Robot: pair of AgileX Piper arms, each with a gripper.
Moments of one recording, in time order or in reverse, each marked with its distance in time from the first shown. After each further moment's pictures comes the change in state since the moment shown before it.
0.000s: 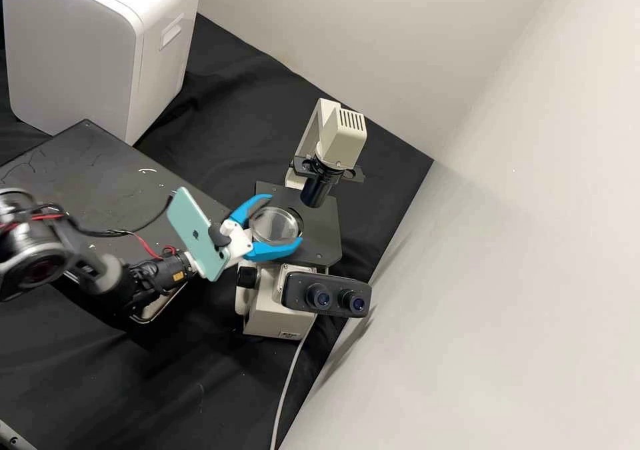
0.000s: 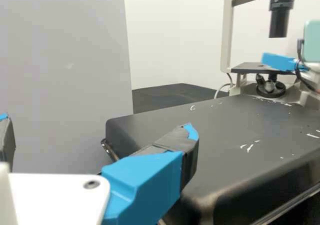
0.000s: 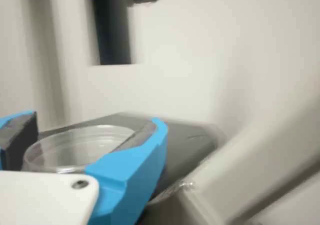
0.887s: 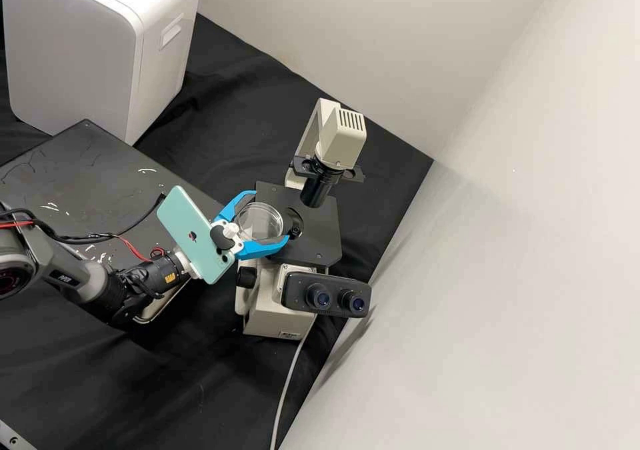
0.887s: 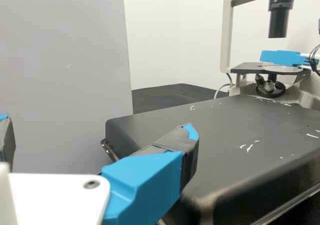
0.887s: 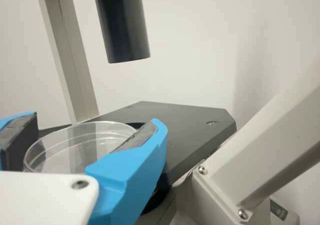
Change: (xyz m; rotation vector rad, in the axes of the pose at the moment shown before) left arm 0.000 0.000 0.001 0.002 -0.007 -0.002; right arm -0.024 0.022 -0.013 0.113 0.058 -0.090
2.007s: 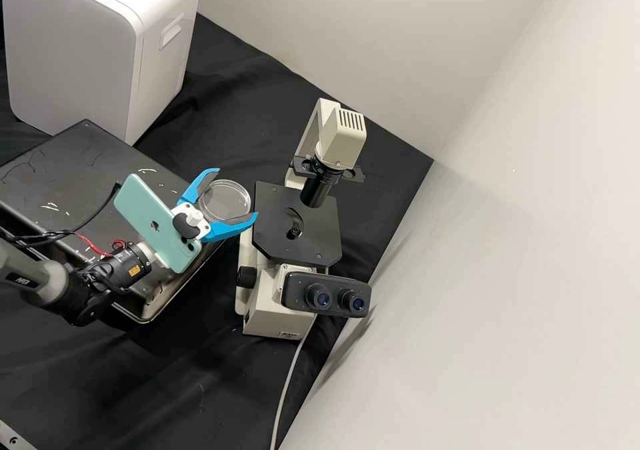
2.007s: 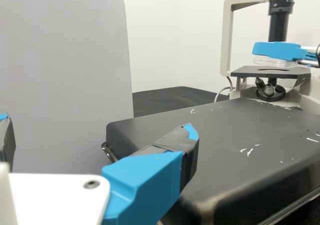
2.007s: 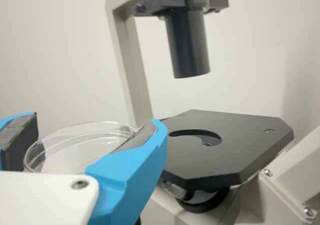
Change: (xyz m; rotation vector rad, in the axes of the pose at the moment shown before) left arm -0.001 0.002 0.000 -0.001 -0.002 0.010; right arm -0.040 -0.015 -0.034 0.039 0.134 -0.033
